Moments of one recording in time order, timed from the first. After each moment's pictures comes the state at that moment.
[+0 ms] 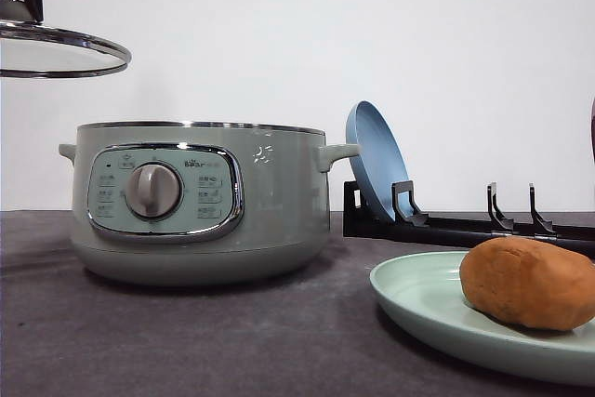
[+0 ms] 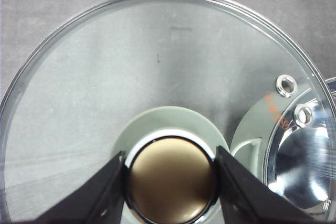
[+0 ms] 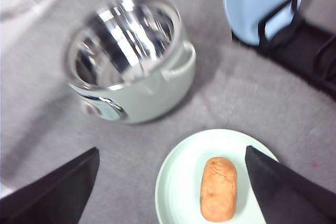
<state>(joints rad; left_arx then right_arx) 0.06 1.88 2.27 -1.38 0.08 0.04 0.50 0.64 1.12 -0.97 -0.14 0.30</state>
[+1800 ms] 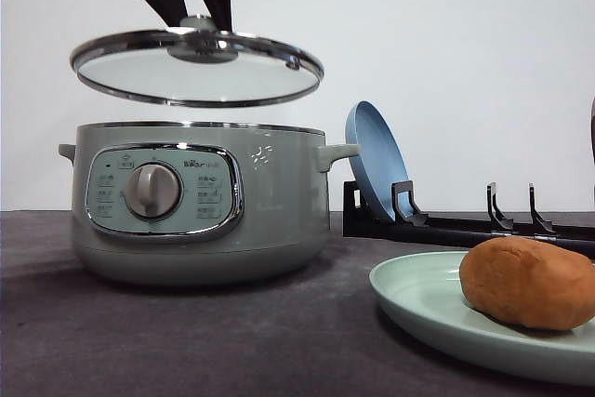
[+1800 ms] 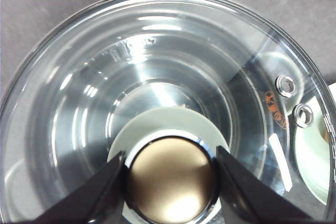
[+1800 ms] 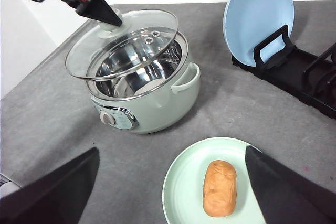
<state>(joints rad) -0.45 1.97 2.27 -1.38 0.08 0.04 0.50 0.50 1.14 -1.03 -0.13 0.30</state>
